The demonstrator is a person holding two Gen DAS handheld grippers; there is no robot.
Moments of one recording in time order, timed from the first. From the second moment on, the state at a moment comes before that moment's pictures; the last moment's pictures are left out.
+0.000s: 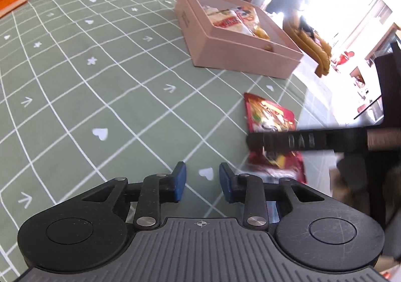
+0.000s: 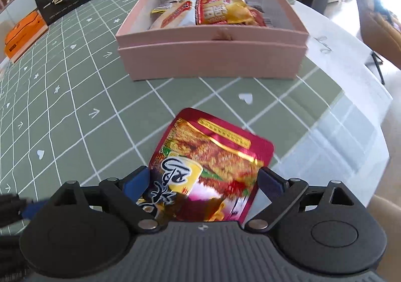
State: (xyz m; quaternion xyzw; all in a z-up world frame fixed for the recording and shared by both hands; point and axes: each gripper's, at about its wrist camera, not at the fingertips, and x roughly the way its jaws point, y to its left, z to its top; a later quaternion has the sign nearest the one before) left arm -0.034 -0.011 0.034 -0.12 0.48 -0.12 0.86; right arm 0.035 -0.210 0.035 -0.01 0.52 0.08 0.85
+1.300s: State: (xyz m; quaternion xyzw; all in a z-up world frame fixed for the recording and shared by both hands) left arm -0.079 -0.004 0.053 -0.15 0.49 -0.05 0.86; right arm -0.017 -0.251 0.047 0.06 0.53 0.22 0.82
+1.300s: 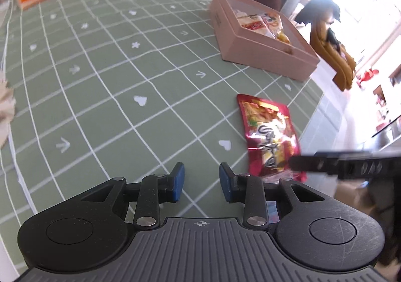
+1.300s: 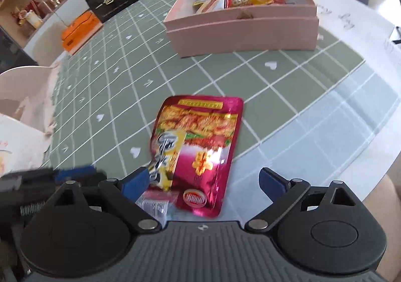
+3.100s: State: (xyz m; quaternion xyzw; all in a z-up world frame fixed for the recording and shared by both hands) left arm -0.104 -0.140 0.051 0.12 0.49 -0.07 0.86; right arm -0.005 -0.286 0.043 0.08 0.53 0.15 0.83
